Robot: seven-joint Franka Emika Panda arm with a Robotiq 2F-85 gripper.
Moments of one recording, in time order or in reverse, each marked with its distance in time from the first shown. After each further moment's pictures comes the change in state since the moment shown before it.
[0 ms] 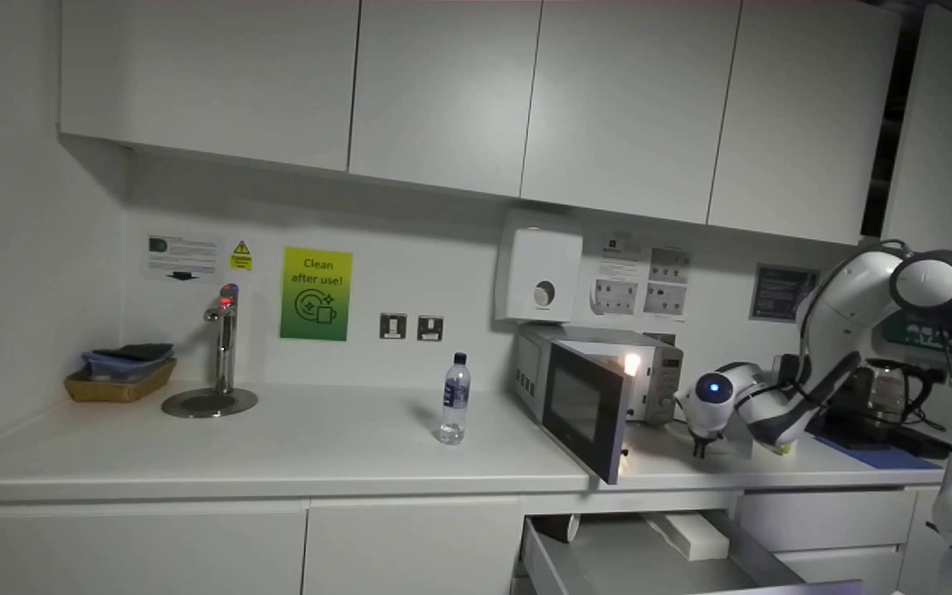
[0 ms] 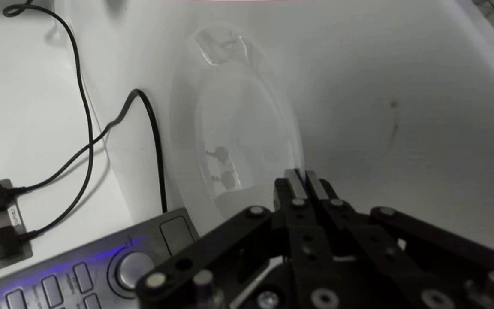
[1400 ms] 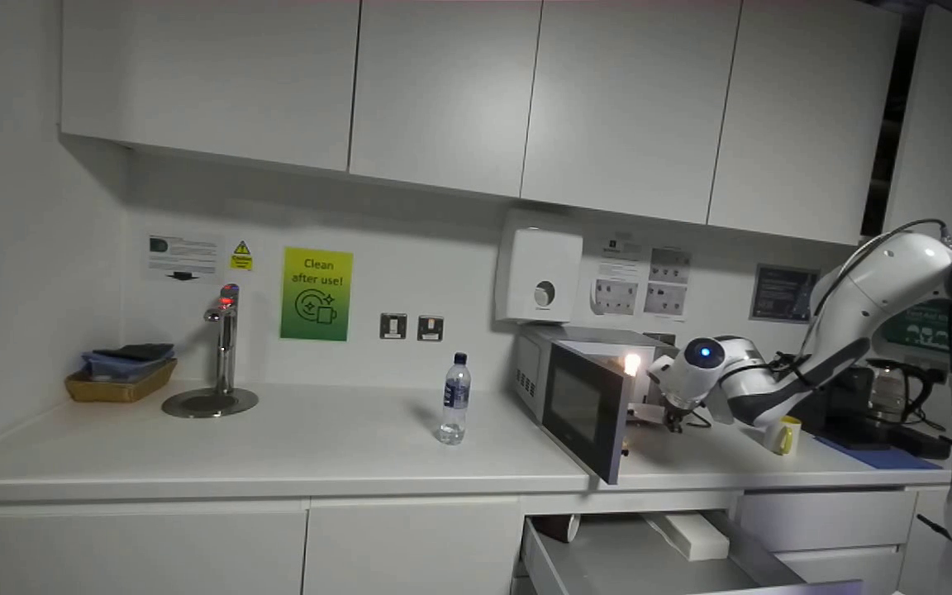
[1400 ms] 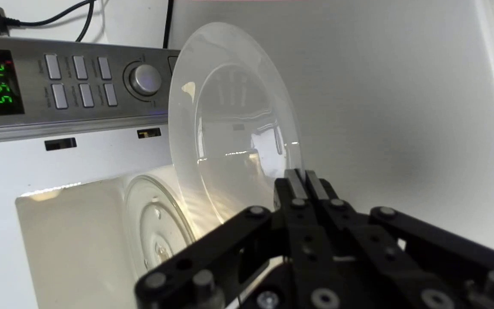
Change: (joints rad) arm 0.132 -0.157 0.079 0.007 0.262 0.006 -0.431
